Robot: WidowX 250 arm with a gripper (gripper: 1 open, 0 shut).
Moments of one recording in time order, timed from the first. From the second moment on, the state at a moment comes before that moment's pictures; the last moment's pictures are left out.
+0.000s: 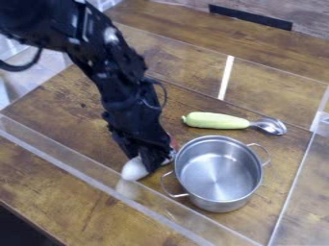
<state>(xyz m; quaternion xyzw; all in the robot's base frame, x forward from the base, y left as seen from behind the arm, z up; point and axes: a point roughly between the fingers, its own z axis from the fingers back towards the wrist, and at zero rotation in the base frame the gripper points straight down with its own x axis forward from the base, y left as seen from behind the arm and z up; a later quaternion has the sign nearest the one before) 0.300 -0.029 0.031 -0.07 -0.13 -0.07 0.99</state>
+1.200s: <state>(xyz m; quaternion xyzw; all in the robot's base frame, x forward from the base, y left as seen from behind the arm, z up) 0.287 -0.022 0.072 -0.05 -0.10 0.00 0.99</state>
